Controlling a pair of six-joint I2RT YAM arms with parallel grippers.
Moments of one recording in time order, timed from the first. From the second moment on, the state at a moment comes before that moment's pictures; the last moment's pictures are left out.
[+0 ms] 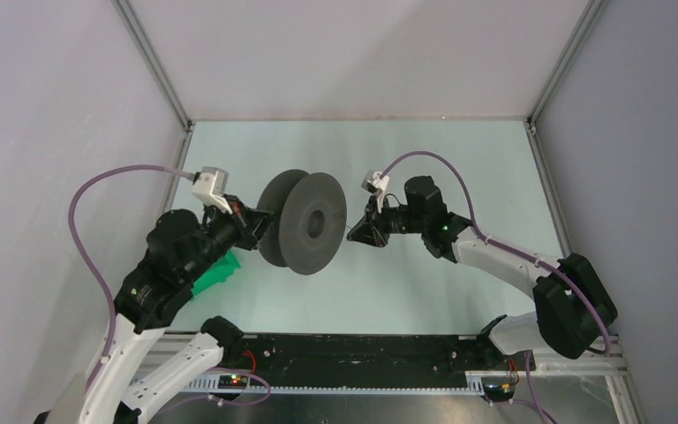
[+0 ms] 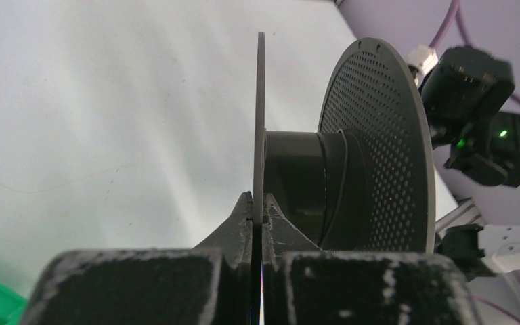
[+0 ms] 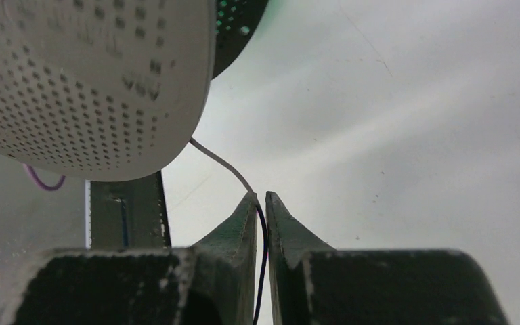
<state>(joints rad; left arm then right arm) -0.55 0.62 1.02 -0.63 0.01 -0.42 0.65 1.40 0.85 0.15 -0.69 0.09</state>
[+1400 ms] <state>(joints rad) -0.55 0.49 0.88 -0.42 -0.25 -0.75 1.03 1.21 0.73 0.31 -0.18 0.05</state>
